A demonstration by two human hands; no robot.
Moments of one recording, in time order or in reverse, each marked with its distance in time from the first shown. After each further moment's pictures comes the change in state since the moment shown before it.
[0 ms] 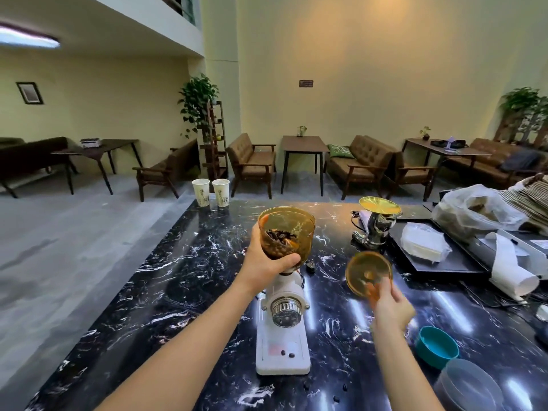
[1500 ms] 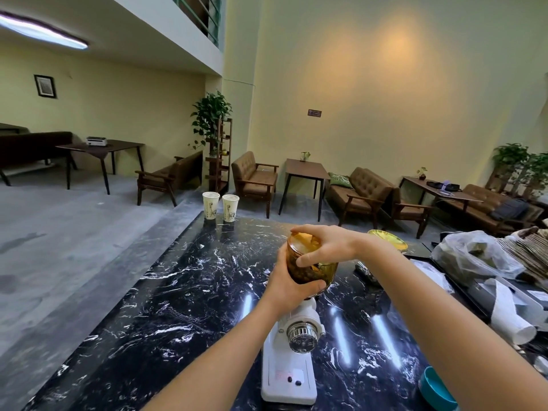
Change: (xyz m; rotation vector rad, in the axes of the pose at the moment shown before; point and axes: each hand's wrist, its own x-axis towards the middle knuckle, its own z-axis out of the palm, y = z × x) left_hand 0.002 -0.004 0.001 -0.092 -0.015 -0.045; right_hand -0.100 -0.128 0.164 -1.674 -1.315 -0.686
